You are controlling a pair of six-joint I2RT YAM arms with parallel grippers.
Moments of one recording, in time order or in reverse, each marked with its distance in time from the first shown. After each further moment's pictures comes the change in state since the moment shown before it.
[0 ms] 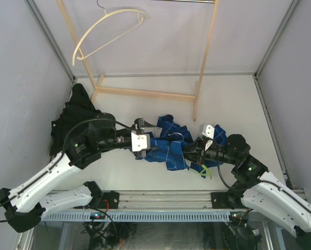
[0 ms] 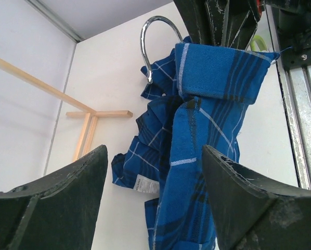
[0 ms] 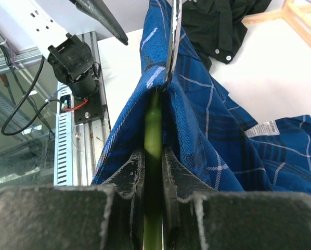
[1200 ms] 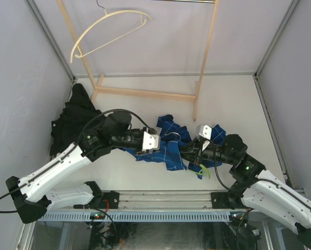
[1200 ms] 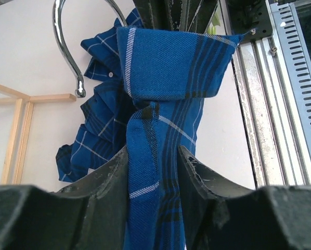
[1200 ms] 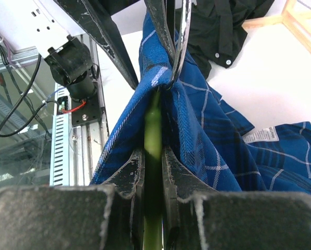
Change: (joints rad) left arm -0.015 0.144 0.060 -0.172 0.085 -0.014; right arm 0.050 0.037 0.001 0.042 0.046 -0.015
